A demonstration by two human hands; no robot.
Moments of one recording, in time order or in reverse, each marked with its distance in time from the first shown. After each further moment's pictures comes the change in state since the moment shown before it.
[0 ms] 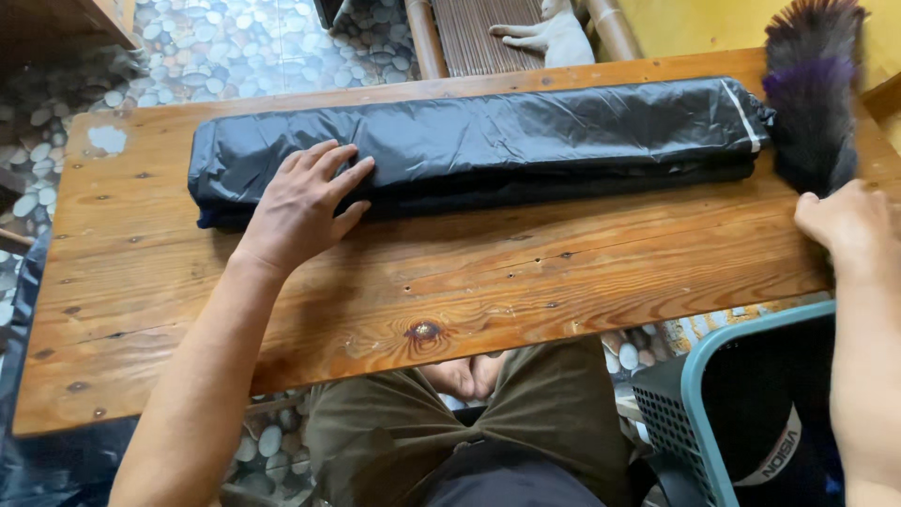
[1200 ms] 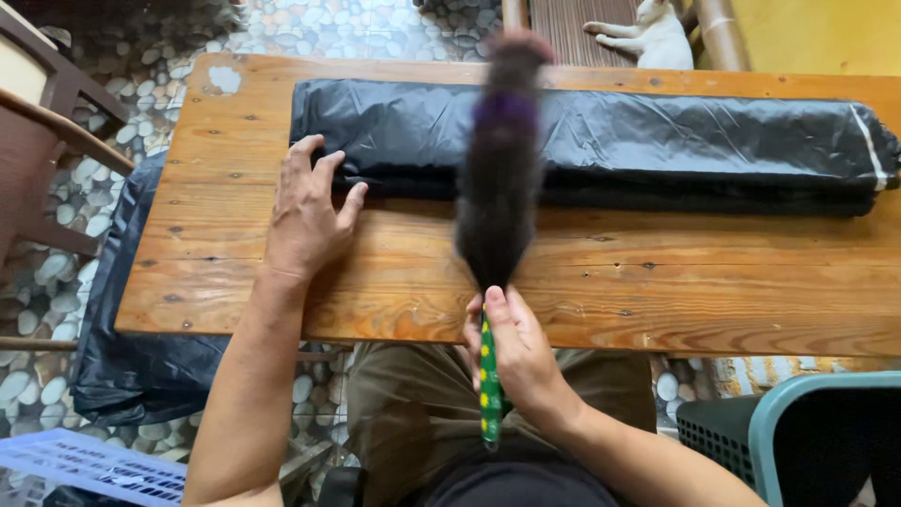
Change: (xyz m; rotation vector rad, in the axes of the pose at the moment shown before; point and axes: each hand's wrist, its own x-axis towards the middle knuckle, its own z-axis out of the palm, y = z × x) left_hand -0.096 0.006 -0.025 -0.104 0.113 -0.605; right_hand -0.427 -0.275 -0.060 1.779 -1.200 -0.368
